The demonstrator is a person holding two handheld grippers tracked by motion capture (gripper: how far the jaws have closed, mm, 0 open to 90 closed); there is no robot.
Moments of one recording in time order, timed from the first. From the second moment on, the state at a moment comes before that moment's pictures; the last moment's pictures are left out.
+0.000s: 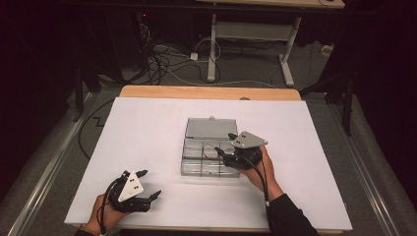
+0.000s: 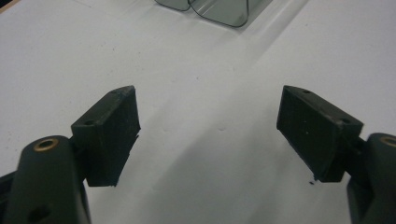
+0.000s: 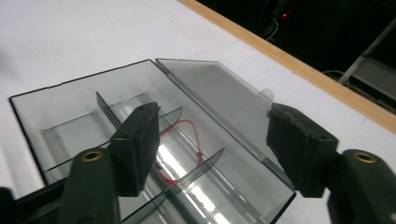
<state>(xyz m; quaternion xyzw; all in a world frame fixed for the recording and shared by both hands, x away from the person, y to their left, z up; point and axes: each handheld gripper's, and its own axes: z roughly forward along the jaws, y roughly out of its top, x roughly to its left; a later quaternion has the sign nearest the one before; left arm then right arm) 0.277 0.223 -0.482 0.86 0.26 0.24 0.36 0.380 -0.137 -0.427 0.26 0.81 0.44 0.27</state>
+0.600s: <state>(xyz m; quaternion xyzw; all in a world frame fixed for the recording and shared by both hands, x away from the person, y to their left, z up) 0.277 0.223 -0.482 0.86 0.26 0.24 0.36 0.364 -0.152 -0.423 0.27 0.80 0.47 0.26</state>
